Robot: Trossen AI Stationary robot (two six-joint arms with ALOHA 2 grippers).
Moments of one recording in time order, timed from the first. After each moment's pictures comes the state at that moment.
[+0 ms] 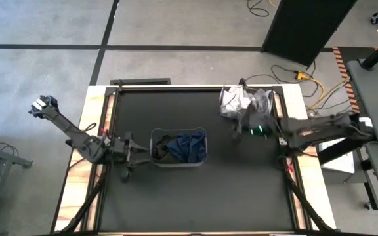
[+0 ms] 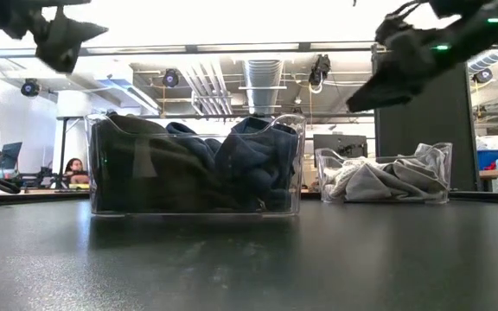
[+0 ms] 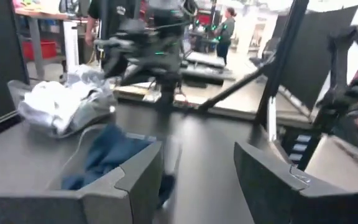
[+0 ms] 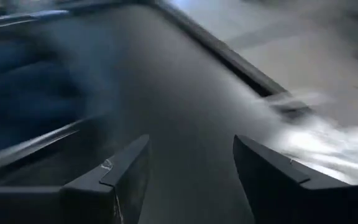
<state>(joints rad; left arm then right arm) -0.68 0.69 0.34 0.30 -0.72 -0.23 -0.11 1.01 0.54 -0.05 0.40 0.18</state>
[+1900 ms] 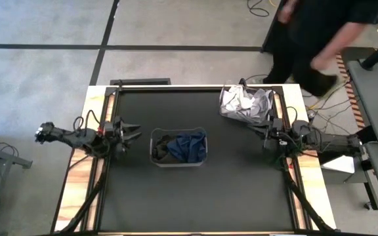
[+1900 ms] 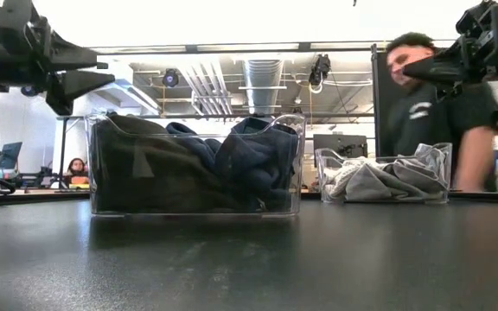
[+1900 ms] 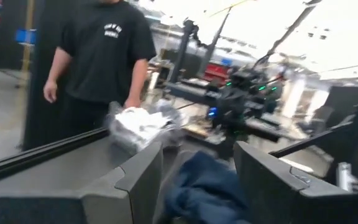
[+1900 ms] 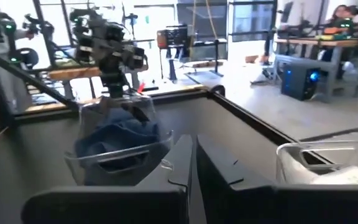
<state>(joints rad) -0.27 0.00 0.03 0.14 -0.58 -0.20 -0.08 0.03 0.12 -0.09 0.15 0.06</state>
